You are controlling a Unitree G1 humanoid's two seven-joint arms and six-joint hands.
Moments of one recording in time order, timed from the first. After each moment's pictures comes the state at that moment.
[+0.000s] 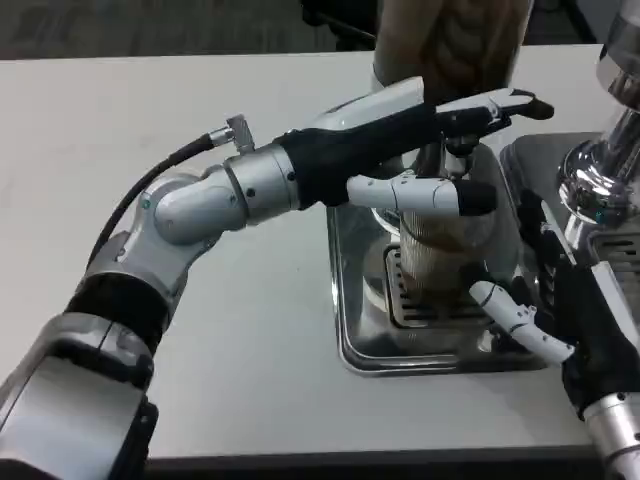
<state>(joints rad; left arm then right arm) -0.96 0.24 -0.25 1.15 0.19 -0.93 -0.61 0.04 -0.17 -0.01 0.25 -0.09 -0.35 0.04</state>
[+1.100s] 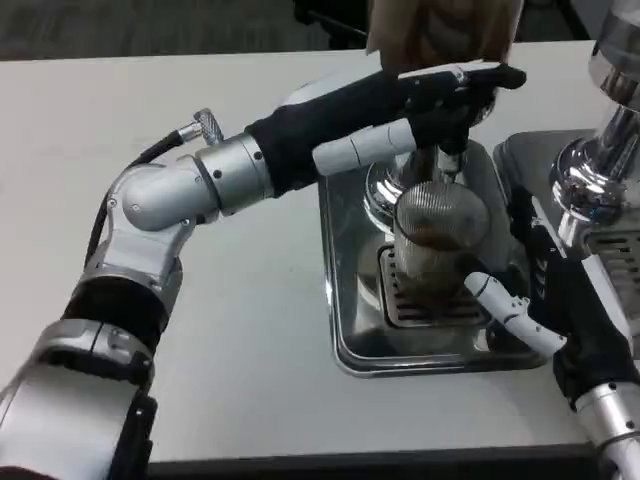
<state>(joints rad) -0.94 0.22 -0.08 1.14 -0.04 -0.78 -0.87 -0.01 -0.16 -0.01 0.32 -0.08 -0.36 0.06</state>
